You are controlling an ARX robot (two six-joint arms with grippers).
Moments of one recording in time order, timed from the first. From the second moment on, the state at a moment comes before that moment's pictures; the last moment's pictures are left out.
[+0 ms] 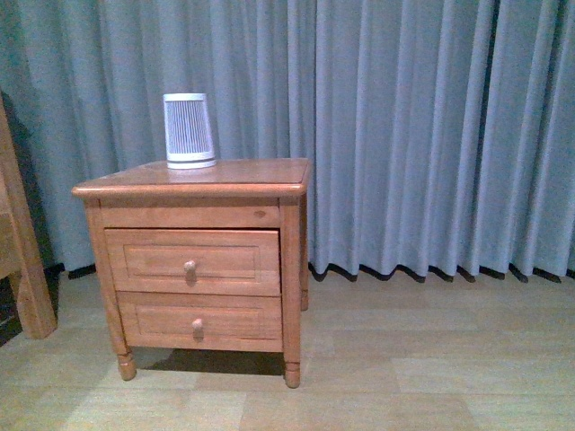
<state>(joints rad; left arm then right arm) 0.00 0.01 0.01 0.00 0.00 0.00 0.00 0.00 0.02 0.00 0.00 0.00</state>
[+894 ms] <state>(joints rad) 0.00 0.00 0.01 0.00 0.00 0.00 0.00 0.00 0.02 0.00 0.00 0.00</state>
